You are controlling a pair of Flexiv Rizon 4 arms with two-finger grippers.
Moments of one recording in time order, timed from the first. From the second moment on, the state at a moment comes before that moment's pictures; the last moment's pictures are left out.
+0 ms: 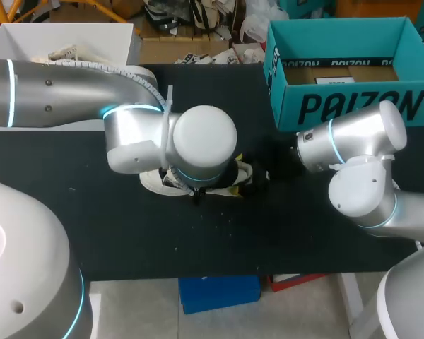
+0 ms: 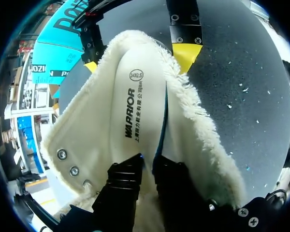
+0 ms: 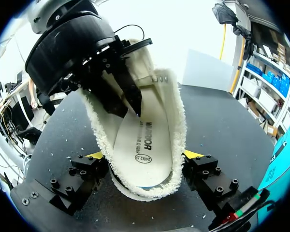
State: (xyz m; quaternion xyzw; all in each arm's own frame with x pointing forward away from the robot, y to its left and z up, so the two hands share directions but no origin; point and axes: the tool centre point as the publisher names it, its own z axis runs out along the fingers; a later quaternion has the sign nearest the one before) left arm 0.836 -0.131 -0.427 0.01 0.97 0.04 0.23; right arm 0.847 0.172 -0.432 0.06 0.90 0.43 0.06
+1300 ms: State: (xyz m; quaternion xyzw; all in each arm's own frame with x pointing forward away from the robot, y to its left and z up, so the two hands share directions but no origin) left arm 0.845 -0.131 -0.403 0.09 0.98 -0.14 0.11; right arm 0.847 0.172 -0.432 0.07 0.90 0.43 0.06
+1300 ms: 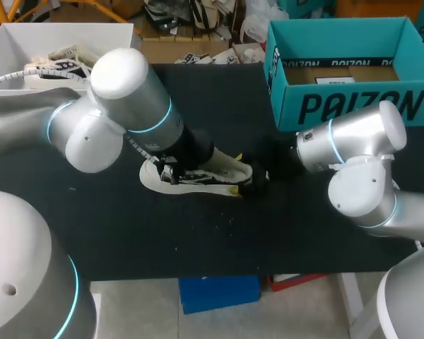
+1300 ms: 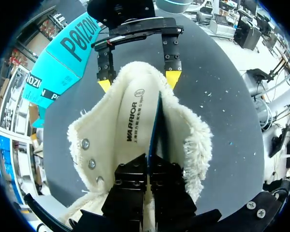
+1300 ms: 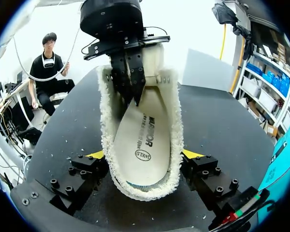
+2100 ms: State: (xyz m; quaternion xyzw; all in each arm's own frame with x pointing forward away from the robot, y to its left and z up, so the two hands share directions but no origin) left arm 0.841 -0.133 -0.377 0.14 0.96 -0.20 0.10; right arm 0.847 0.171 -0.432 0.07 0.90 0.43 0.06
